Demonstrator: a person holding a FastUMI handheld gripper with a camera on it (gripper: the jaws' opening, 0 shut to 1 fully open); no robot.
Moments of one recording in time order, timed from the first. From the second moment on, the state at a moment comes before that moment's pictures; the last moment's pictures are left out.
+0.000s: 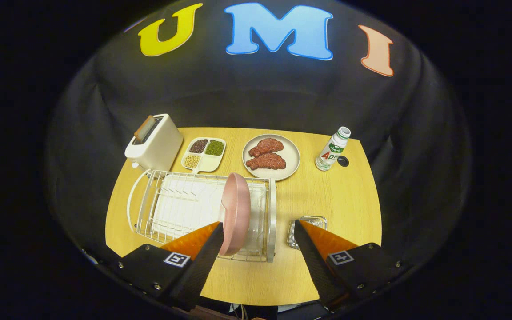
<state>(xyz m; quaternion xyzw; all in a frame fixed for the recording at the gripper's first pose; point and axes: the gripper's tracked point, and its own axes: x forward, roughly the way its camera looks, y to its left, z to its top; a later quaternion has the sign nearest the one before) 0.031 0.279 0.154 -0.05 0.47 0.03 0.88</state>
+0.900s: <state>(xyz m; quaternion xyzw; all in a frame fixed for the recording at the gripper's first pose) 0.073 0.273 0.091 -0.13 0.54 -0.07 0.83</state>
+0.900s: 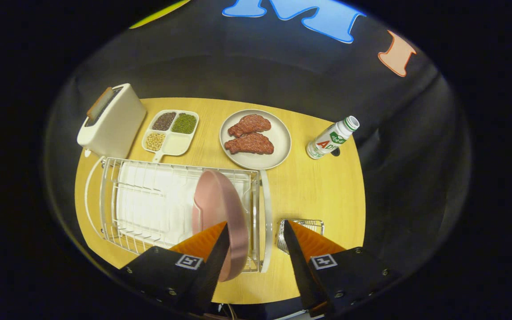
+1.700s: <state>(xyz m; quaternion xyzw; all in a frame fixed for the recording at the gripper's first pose) 0.080 0.289 0.120 -0.23 0.53 -0.11 0.81</state>
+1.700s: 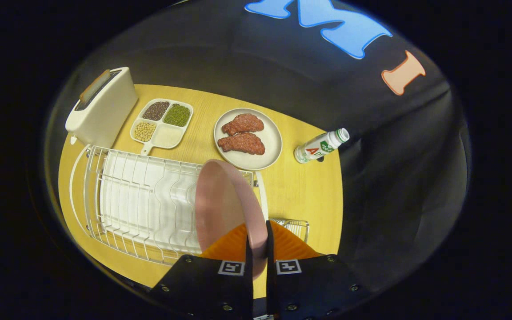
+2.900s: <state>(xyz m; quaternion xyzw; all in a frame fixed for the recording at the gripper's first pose) -0.083 0.221 0.172 -0.05 0.49 0.00 0.87</state>
